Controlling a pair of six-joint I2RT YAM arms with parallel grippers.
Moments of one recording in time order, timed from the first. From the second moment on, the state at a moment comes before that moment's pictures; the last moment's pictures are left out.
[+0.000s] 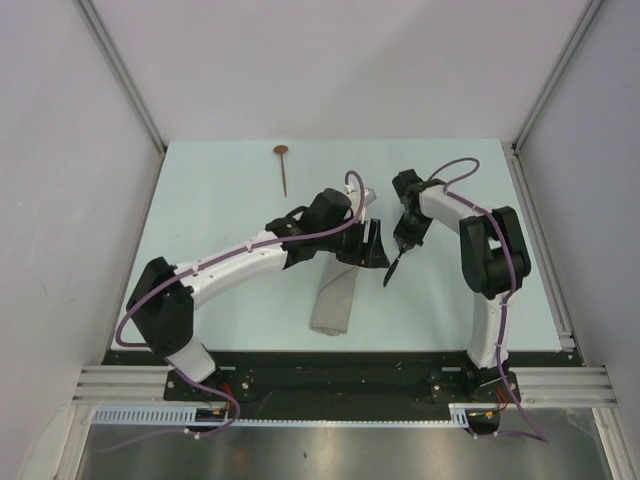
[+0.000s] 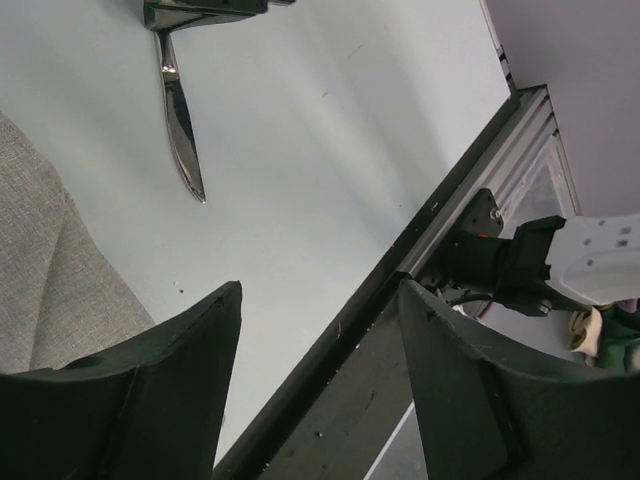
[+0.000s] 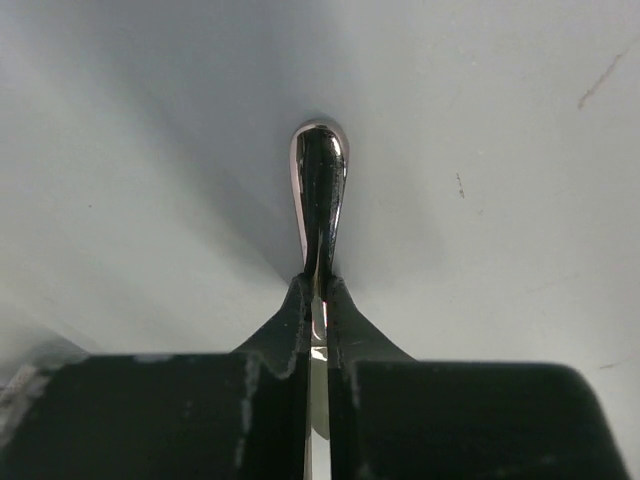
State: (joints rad) left arm -0.86 1.61 1.27 -0.30 0.33 -0.59; right arm 0.33 2.04 1.48 -0.85 0.15 0.84
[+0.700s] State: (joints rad) left arm -0.90 2.13 1.54 -0.27 0.22 -0.53; right arm 0.12 1.80 0.94 -0.14 -0.42 0.68
